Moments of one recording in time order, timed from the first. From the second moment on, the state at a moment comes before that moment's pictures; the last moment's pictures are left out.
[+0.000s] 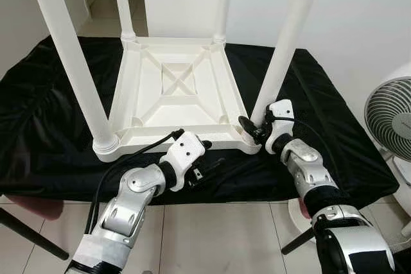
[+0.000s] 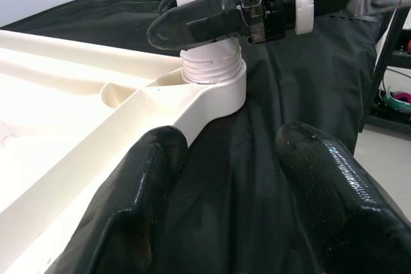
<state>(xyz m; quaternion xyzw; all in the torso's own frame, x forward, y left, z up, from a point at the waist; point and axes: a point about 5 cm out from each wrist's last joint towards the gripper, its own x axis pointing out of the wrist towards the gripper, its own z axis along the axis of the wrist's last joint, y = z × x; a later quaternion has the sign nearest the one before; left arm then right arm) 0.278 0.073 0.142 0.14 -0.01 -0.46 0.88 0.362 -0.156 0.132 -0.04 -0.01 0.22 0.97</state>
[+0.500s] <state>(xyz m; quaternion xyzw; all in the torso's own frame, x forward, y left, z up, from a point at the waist) 0.278 0.071 0.143 0.14 -0.01 -0.46 0.88 0.353 -0.128 0.132 0.01 -0.02 0.05 1.00</state>
